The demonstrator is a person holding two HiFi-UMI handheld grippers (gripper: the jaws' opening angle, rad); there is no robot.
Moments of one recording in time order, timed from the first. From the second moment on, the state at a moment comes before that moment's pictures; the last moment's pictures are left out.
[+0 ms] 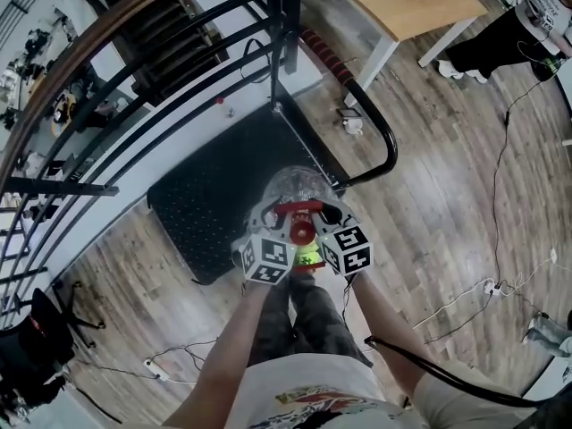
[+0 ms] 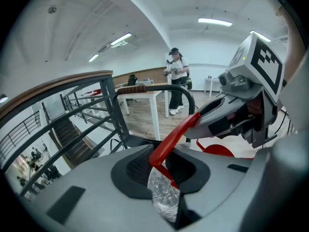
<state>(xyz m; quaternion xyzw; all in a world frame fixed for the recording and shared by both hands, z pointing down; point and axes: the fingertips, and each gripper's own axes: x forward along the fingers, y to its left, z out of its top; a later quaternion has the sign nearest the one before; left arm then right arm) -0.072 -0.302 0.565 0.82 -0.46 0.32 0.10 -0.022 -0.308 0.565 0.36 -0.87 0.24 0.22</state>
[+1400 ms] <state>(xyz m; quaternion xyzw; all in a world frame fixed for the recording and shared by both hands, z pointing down) -0.143 -0.458 0.658 0.83 -0.43 0.31 0.14 -0.092 -0.468 0.658 0.41 -0.84 0.26 0.23</state>
